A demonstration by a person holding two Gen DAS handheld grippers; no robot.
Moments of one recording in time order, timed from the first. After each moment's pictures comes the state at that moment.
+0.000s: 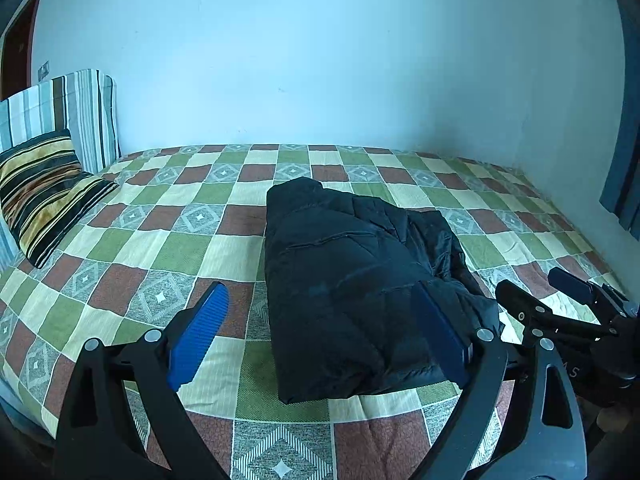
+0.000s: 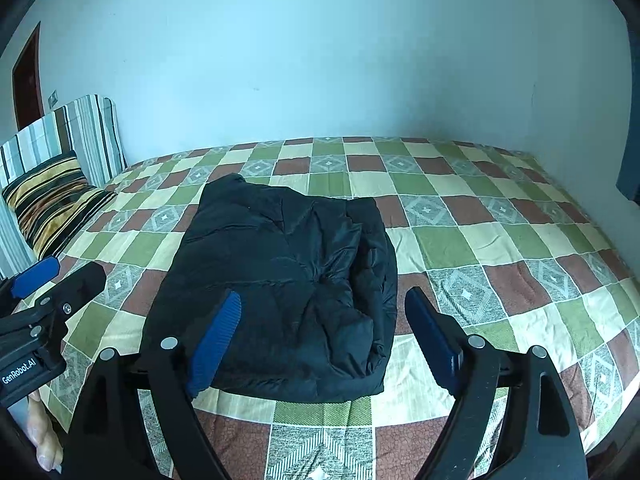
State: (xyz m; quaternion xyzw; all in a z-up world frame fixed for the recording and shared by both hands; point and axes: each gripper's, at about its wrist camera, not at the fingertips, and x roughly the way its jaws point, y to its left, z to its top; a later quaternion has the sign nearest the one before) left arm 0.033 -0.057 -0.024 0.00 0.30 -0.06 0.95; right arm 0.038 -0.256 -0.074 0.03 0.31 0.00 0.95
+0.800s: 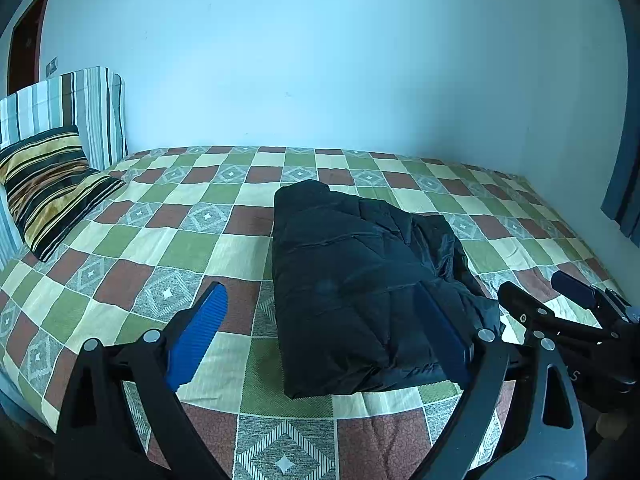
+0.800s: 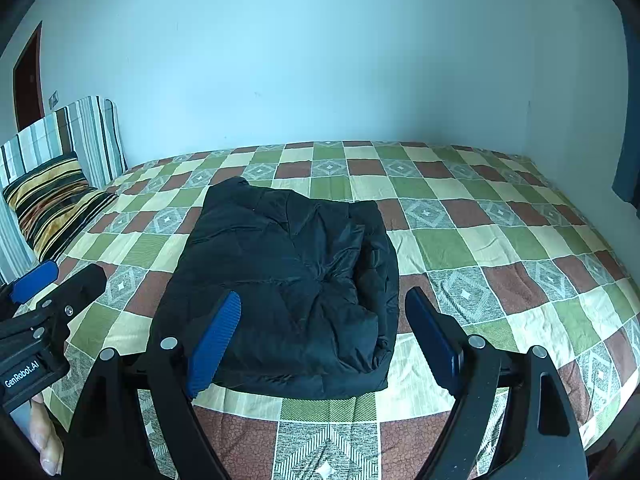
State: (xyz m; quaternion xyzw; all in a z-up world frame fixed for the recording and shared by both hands) left arm 0.025 -0.050 -0.022 -0.01 0.29 -0.05 0.96; right arm 0.029 -0.246 -0.069 0.03 0.31 0.00 0.95
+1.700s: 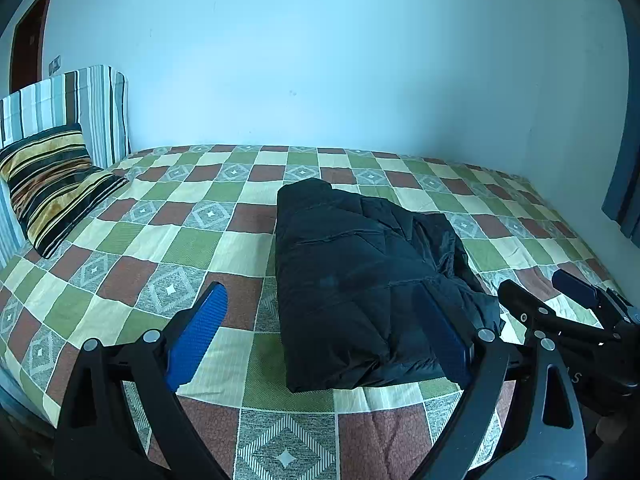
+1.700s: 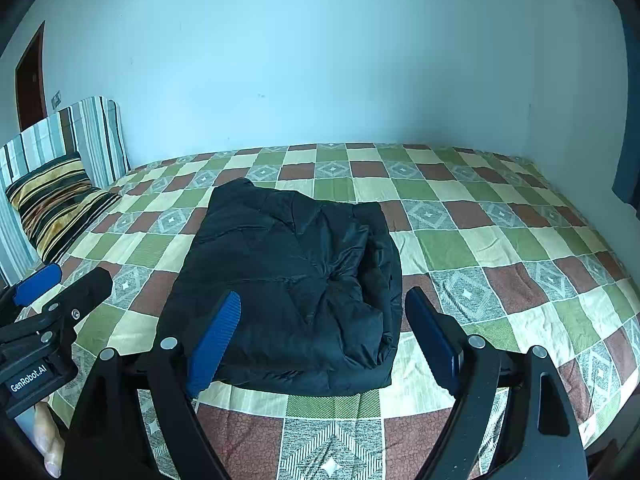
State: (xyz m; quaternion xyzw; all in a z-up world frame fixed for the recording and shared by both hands) left arm 0.018 -0.047 -0.022 -0.01 0.29 -0.05 0.96; right arm 0.025 -0.240 -0.066 0.03 0.30 0.00 0.95
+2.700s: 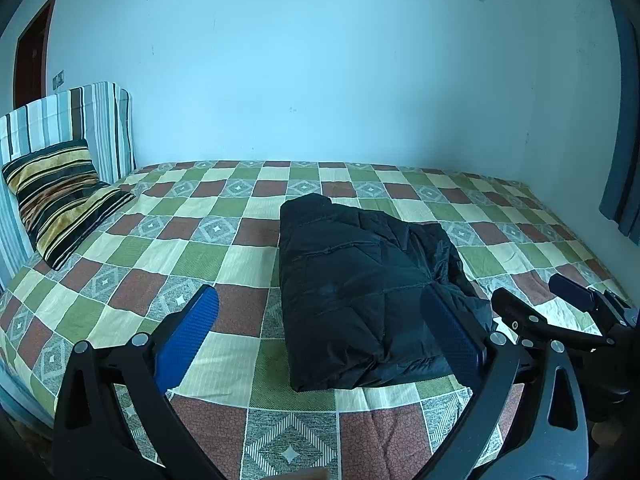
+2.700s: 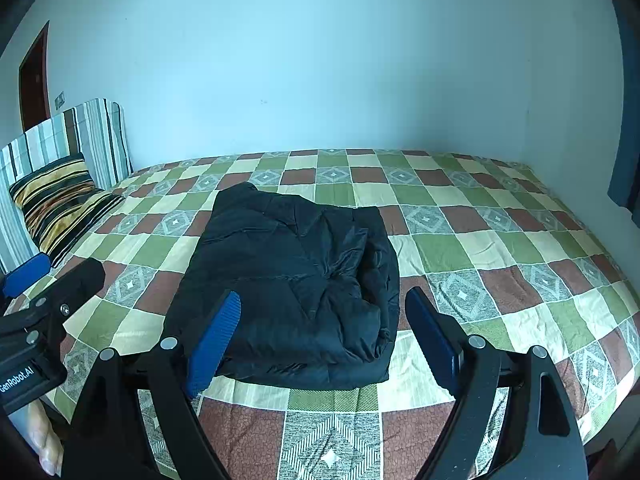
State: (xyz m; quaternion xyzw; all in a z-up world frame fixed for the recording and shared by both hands) left arm -0.002 -0.048 -0.006 0.00 0.27 -0.04 0.96; right arm 0.013 -0.237 -0.059 0.02 0.29 -0.01 0.96
